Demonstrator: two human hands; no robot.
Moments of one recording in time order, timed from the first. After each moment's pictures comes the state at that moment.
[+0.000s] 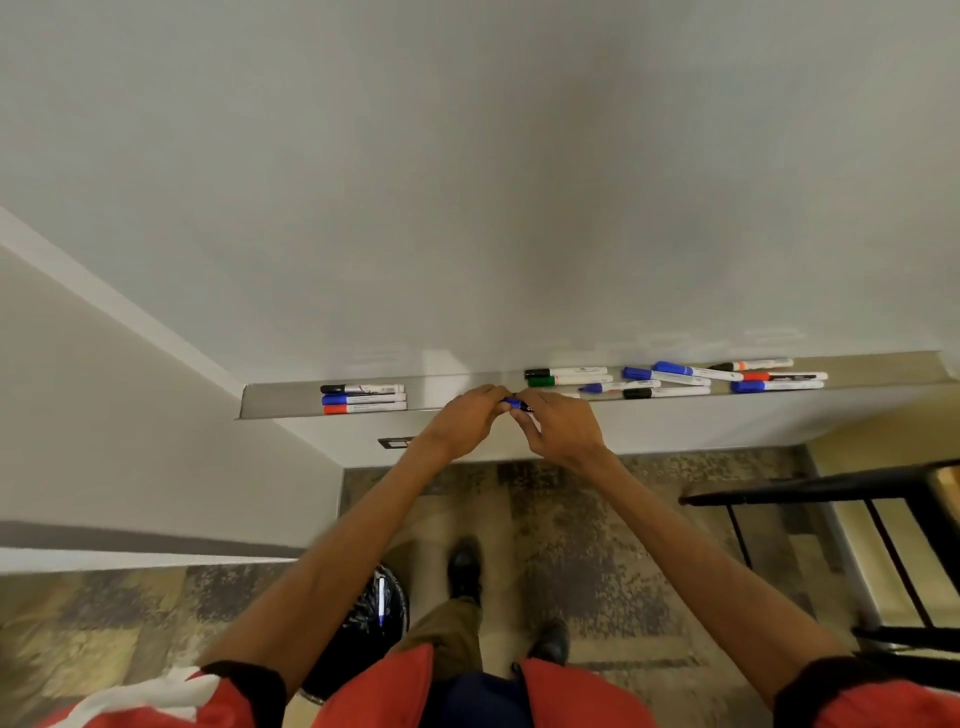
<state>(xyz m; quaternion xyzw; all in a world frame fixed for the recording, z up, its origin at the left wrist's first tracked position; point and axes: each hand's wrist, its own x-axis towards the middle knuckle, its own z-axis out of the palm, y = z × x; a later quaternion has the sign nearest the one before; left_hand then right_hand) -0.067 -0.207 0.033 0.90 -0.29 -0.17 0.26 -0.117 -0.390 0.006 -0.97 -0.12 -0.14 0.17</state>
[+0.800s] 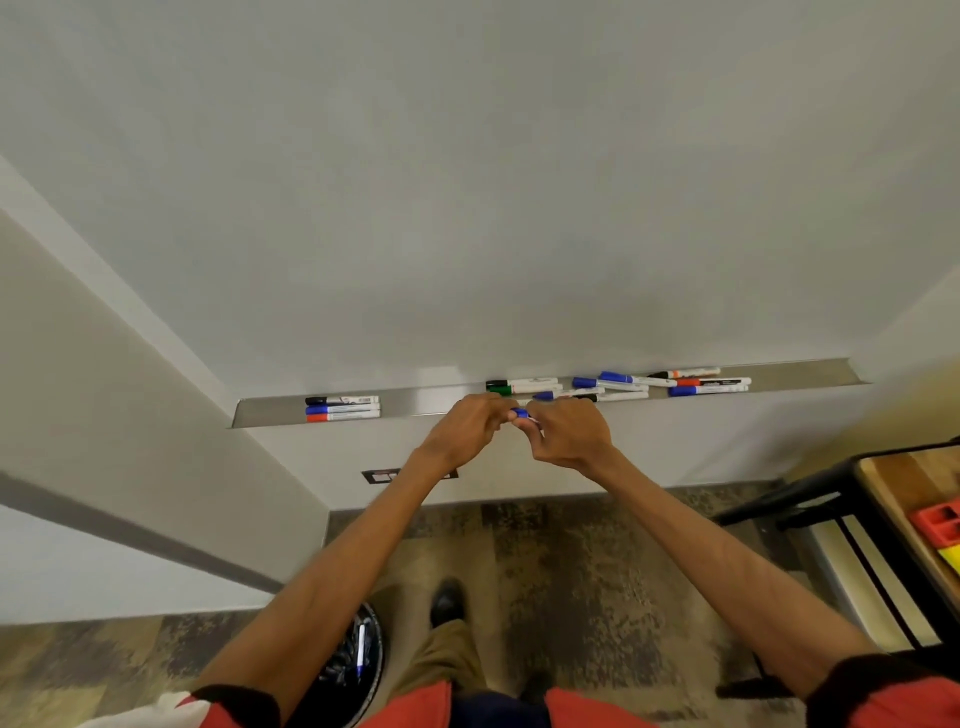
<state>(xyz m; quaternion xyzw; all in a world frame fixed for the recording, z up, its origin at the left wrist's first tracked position) -0.154 -0.258 0.098 0.89 -0.33 -0.06 0.30 -0.182 -0.453 0.054 -0.96 -0.14 -0.20 0.12</state>
